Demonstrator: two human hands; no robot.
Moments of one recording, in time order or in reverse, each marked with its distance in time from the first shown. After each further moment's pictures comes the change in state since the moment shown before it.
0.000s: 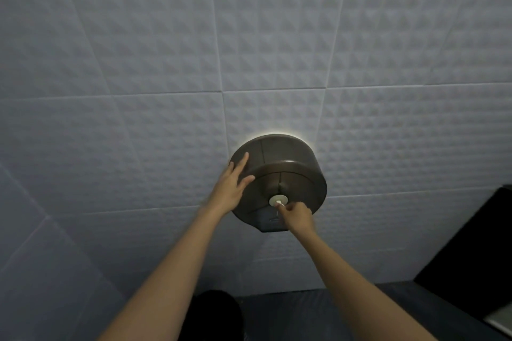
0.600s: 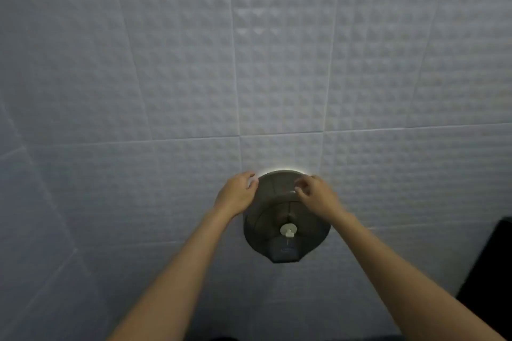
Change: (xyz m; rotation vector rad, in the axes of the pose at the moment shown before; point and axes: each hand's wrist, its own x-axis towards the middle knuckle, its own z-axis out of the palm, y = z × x) left_hand -0.043 0.088 -0.083 0.146 0.153 0.102; right_hand -0.042 -0.089 -0.109 -0.266 0.154 -0.562
